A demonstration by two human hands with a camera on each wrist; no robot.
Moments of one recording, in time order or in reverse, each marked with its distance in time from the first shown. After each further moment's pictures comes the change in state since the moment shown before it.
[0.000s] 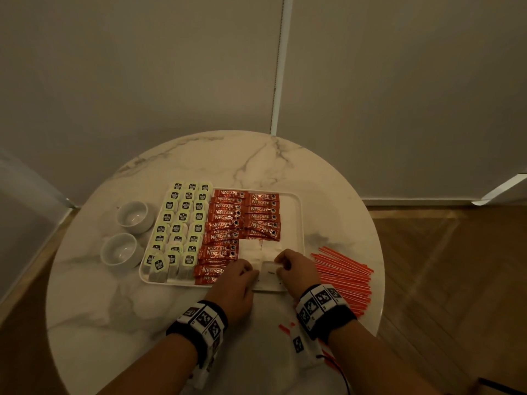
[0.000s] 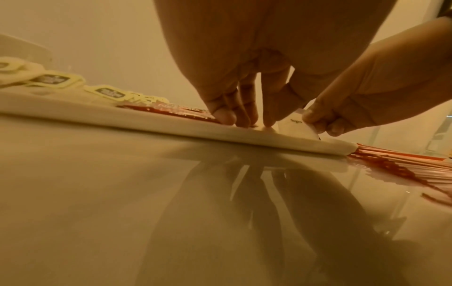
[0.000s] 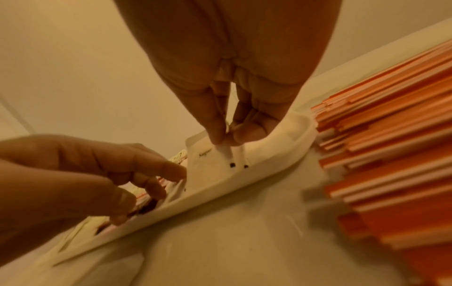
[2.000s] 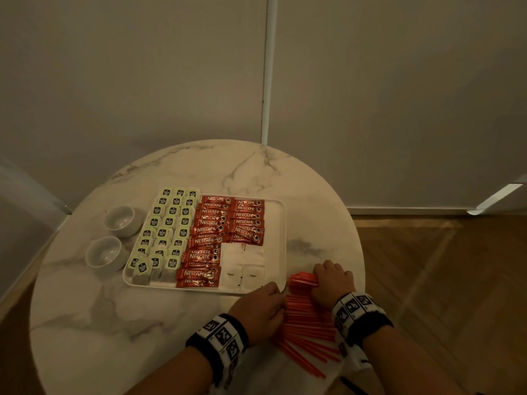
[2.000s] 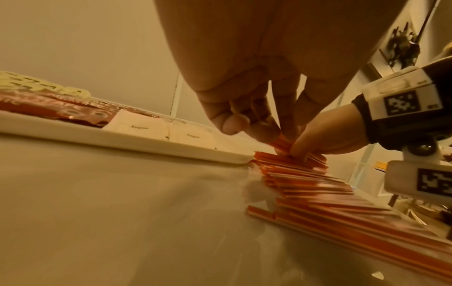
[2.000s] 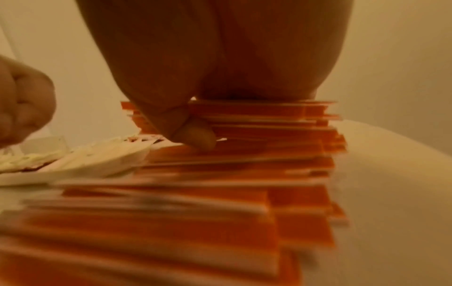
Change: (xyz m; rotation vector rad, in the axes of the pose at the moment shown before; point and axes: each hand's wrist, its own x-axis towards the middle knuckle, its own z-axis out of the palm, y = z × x) left_hand 0.005 0.090 0.024 -0.057 -0.225 0.141; right_hand -0.005 0.093 -0.067 -0.648 -0.108 0.023
